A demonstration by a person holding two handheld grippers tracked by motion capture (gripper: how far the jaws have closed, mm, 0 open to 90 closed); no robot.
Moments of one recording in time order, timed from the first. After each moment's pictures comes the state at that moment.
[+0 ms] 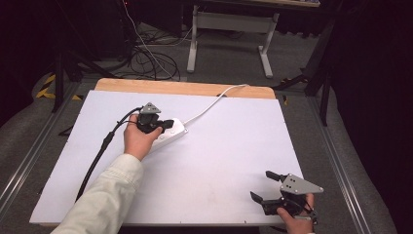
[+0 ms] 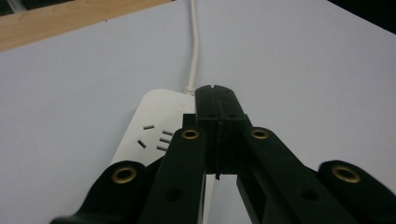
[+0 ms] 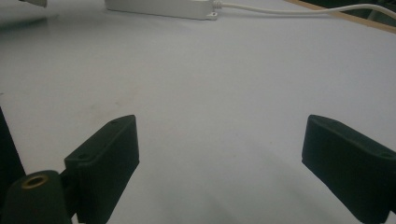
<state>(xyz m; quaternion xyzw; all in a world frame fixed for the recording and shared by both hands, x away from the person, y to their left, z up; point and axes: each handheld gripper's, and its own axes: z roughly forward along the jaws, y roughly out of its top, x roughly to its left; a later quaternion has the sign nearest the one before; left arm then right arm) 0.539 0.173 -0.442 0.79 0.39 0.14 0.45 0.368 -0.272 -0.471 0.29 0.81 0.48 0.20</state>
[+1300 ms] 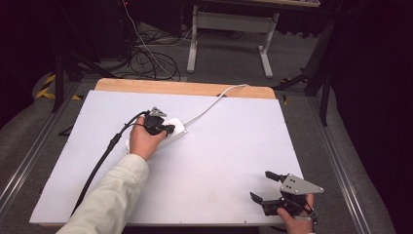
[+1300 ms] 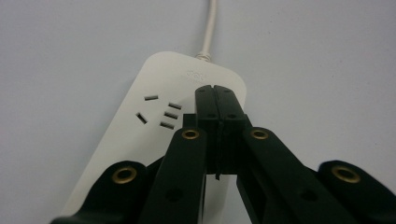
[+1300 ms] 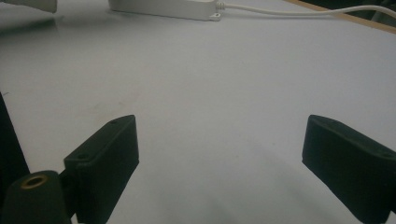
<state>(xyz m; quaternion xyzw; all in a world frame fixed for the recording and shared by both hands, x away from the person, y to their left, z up) 0.547 0.161 -0.463 0.80 0.42 0.13 0.40 0.367 -0.272 -0.471 0.28 0.81 0.48 0.19</state>
